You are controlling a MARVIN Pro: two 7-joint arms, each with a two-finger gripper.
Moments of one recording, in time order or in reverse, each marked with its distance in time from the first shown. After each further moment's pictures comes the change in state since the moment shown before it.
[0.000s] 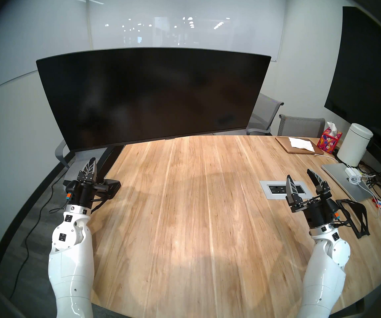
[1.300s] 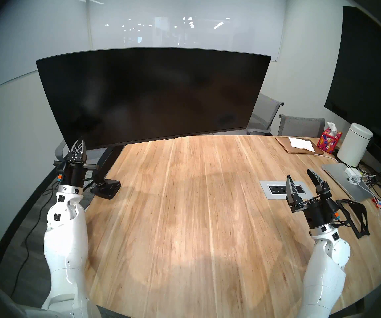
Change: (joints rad) left arm -0.205 0.063 -0.018 0.132 -0.028 -0.098 -0.017; right arm 0.000 0.000 0.000 0.000 0.000 0.000 0.000
